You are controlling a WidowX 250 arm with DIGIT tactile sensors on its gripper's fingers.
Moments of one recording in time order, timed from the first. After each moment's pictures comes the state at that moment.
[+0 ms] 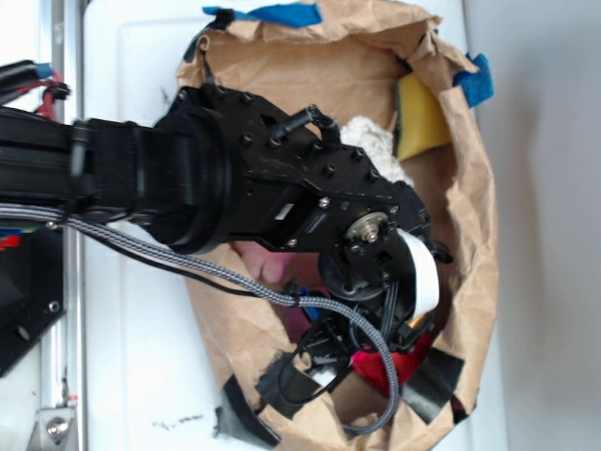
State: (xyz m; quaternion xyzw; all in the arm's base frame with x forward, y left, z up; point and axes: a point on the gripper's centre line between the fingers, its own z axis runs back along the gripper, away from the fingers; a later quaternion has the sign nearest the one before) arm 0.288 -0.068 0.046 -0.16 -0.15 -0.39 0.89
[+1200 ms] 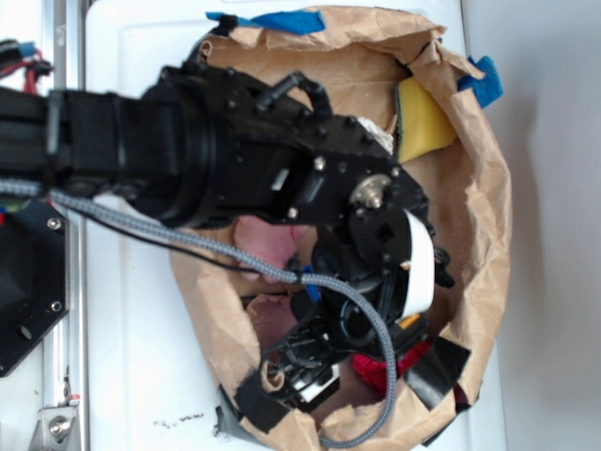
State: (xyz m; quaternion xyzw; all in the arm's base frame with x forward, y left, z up) arm 0.282 -0.074 0.071 -0.21 -0.18 -0.43 0.86
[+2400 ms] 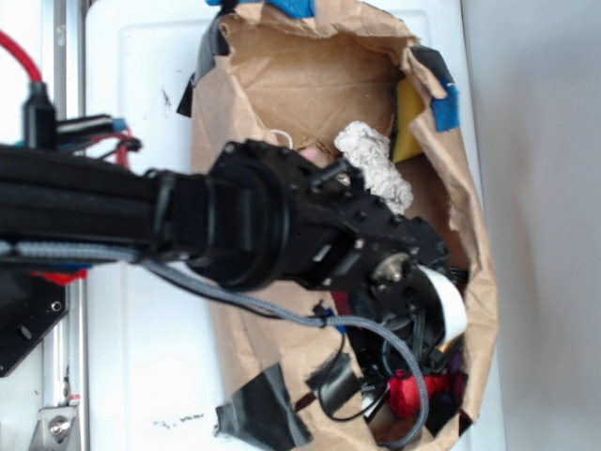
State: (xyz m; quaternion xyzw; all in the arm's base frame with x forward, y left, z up) arm 0.311 -0.093 0.030 -0.15 -0.18 -0.36 0.90
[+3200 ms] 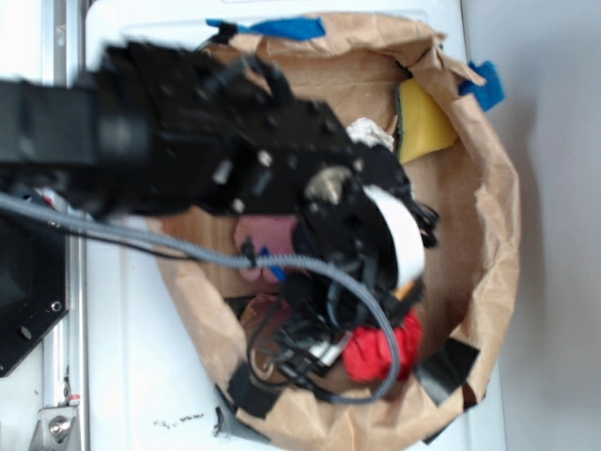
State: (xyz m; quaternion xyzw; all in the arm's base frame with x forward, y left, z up) arm 0.271 -0.045 0.094 -0.14 -0.14 -0.34 0.92
